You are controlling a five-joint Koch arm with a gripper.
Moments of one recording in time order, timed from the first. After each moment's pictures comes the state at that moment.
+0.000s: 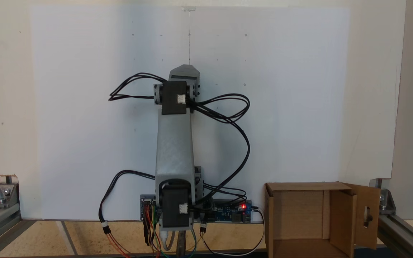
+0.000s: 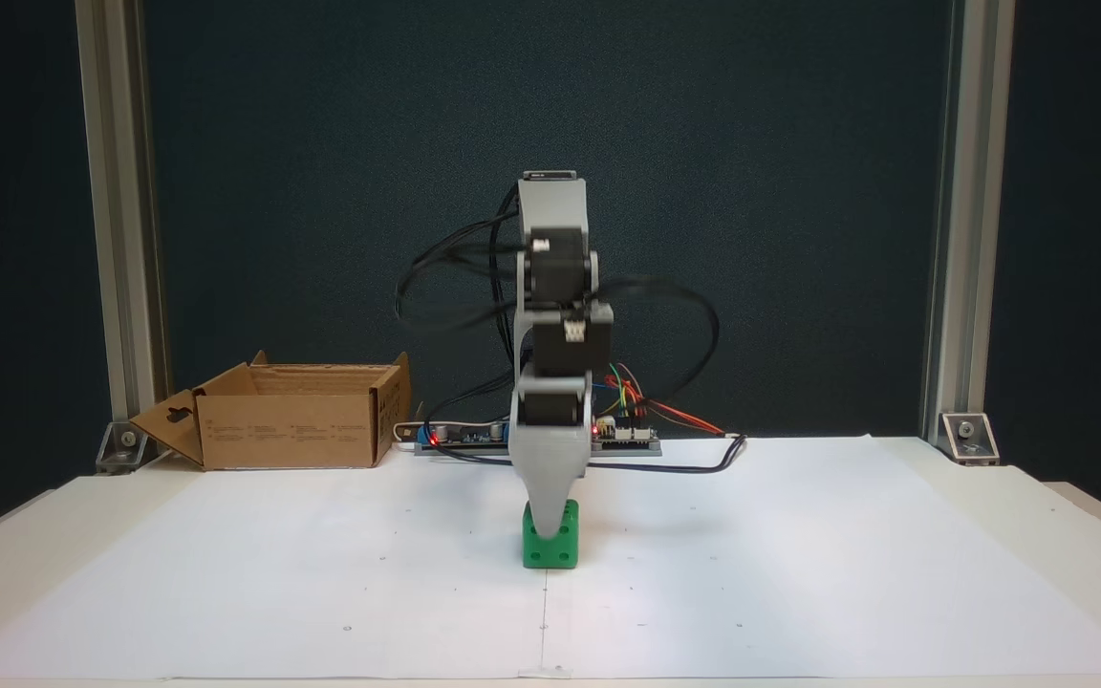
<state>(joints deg) -2.6 80.2 103.0 43.9 4.9</state>
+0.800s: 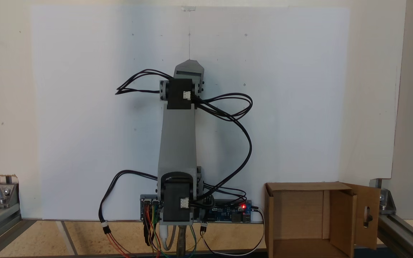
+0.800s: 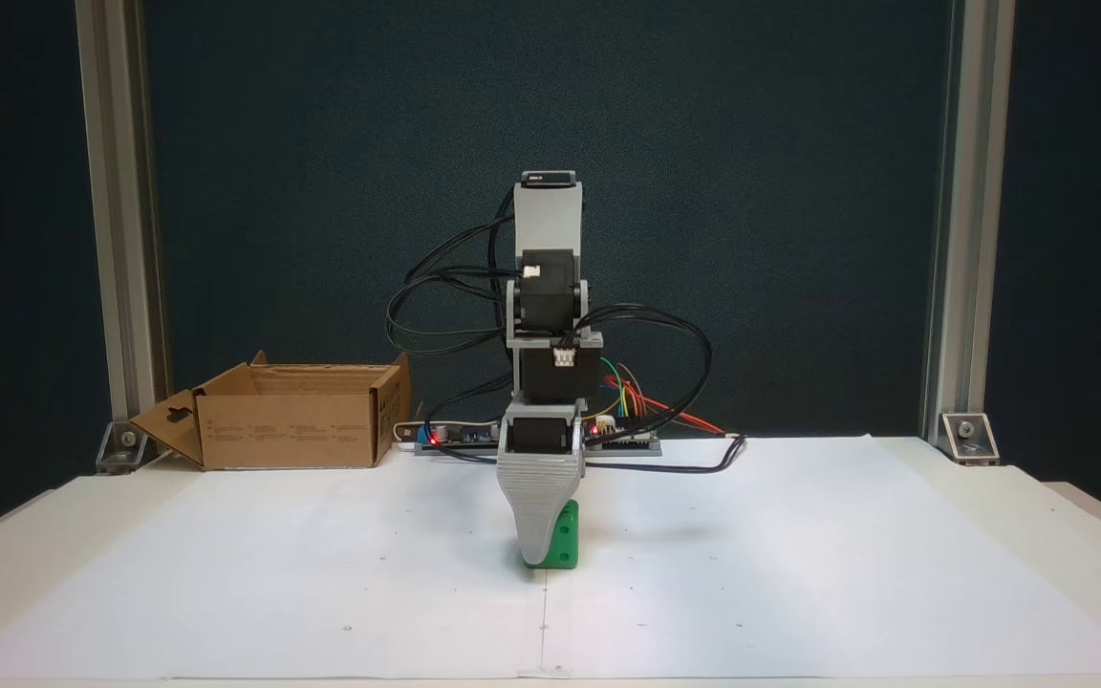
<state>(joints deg) -0.5 78.3 105.2 36.1 4.9</state>
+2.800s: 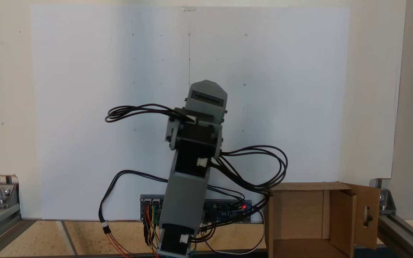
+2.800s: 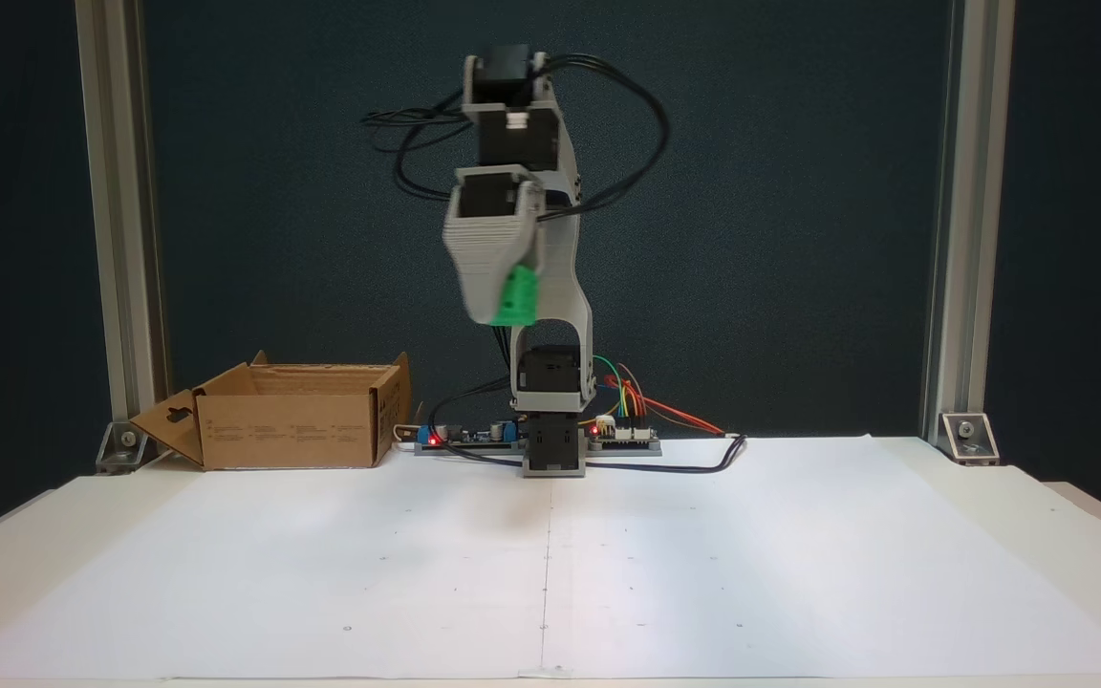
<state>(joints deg) 13.6 92.9 63.5 80.7 4.9</state>
